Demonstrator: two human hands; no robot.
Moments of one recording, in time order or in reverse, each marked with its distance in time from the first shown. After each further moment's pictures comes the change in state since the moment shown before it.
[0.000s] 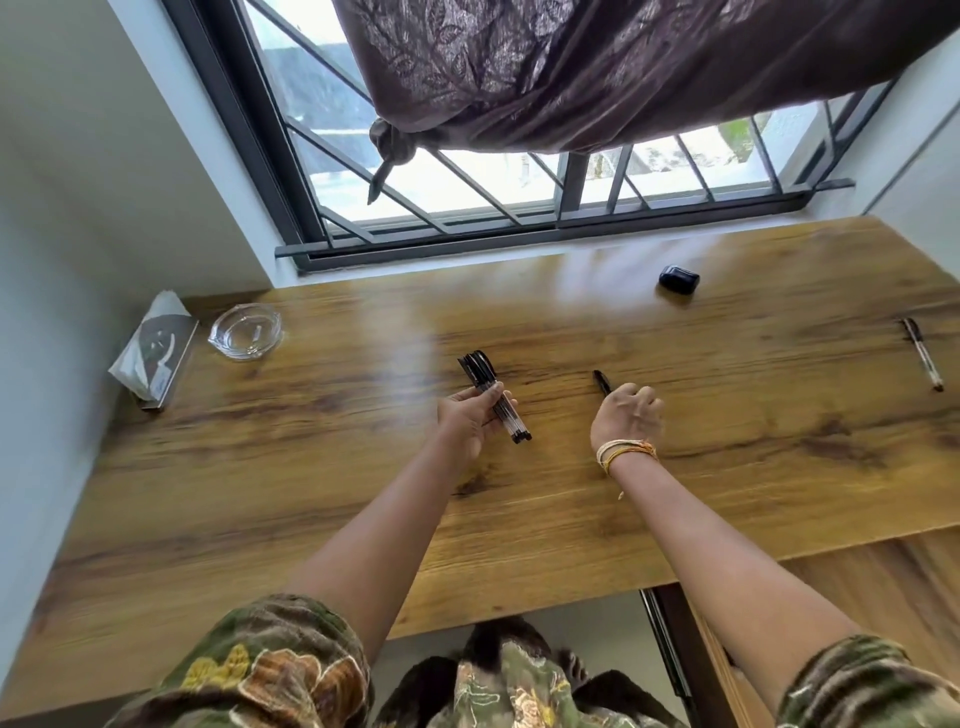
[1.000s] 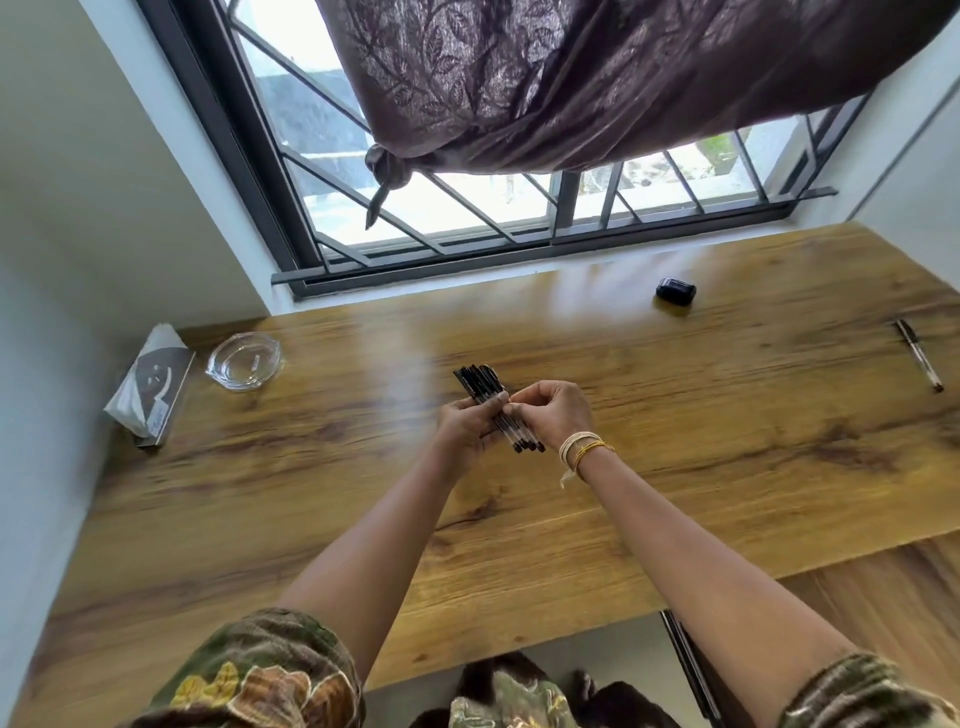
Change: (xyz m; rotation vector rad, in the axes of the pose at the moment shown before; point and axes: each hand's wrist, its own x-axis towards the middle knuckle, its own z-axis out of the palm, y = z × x) left_hand 0.017 0.018 -0.008 0.107 -0.110 0.010; right_hand -0.025 -0.071 -0.028 0.871 -0.353 -0.202
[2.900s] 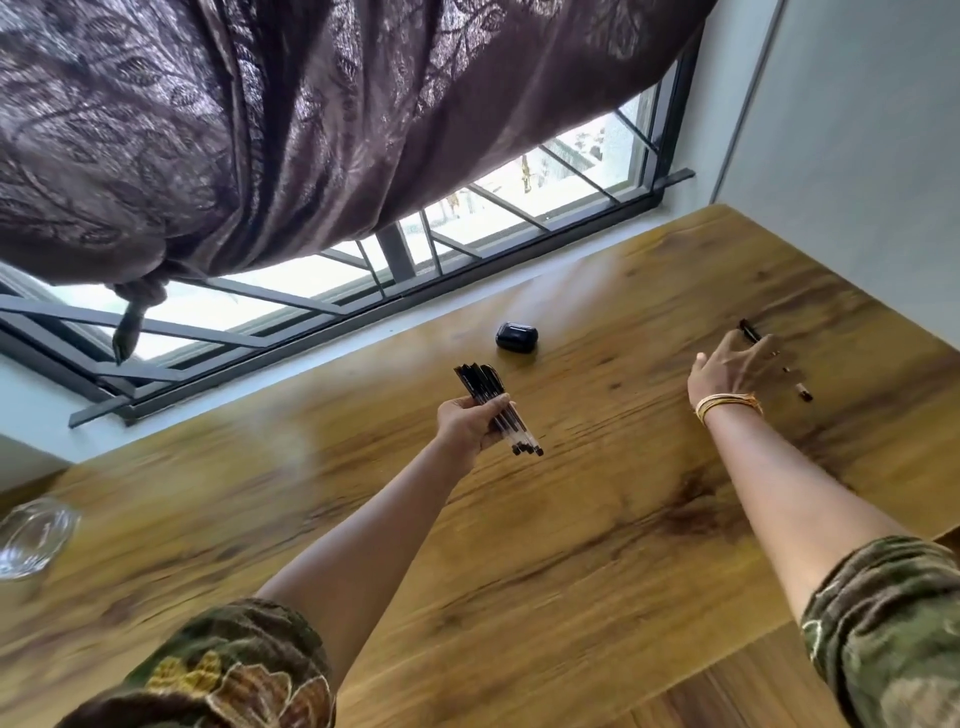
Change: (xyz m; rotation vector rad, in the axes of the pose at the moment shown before) left_hand 0.110 -0.033 0.269 0.277 0.036 -0.057; right_hand 0.208 0.245 -0.355 -0.591 0.656 0.377
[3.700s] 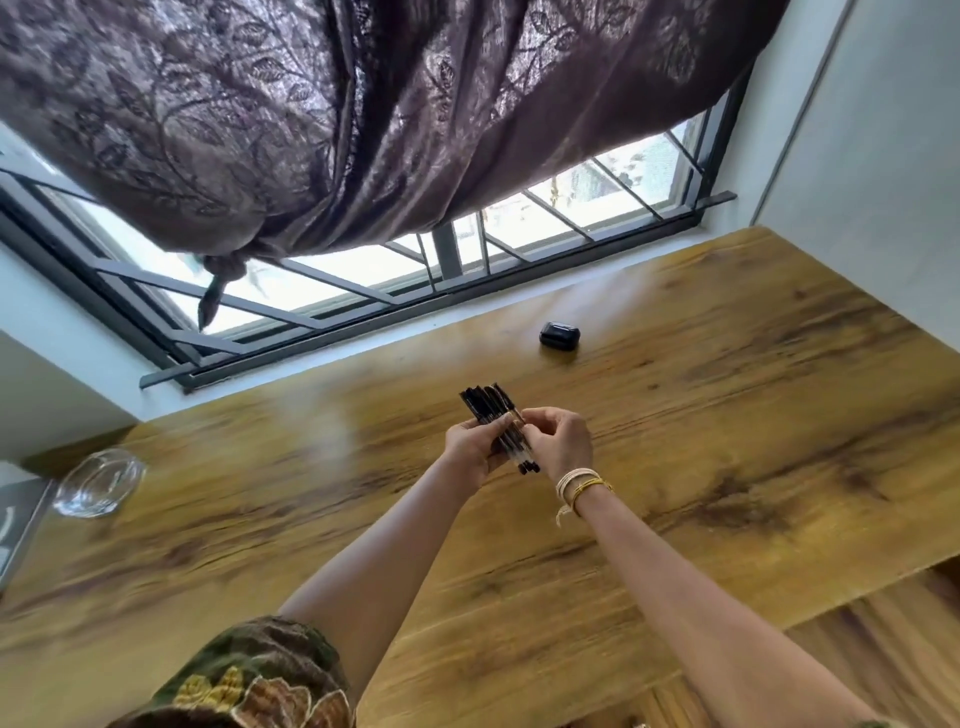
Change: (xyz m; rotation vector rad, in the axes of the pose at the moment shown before) left_hand -0.037 -0.018 -0.059 -0.135 0.014 -0.036; right_hand -0.241 -0.138 -0.016 0.743 -0.504 -0.236
